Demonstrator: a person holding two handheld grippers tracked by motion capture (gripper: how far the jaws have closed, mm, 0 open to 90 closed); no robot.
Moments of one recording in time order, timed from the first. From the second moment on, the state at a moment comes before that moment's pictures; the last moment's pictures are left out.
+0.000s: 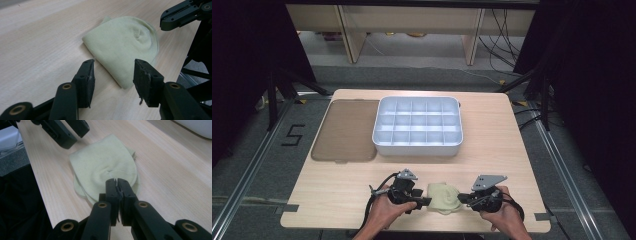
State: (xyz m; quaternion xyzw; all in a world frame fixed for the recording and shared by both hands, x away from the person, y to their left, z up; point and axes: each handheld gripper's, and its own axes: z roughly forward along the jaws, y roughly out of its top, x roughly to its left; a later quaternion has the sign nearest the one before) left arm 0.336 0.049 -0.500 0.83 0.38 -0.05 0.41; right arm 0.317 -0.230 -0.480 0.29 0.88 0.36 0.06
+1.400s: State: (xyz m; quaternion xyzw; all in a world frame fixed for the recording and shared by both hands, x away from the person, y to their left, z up) left arm 0.338 0.037 -0.498 0.88 0.32 0.01 0.35; right arm 0.314 -0.221 -0.477 0.27 0.88 0.38 0.06
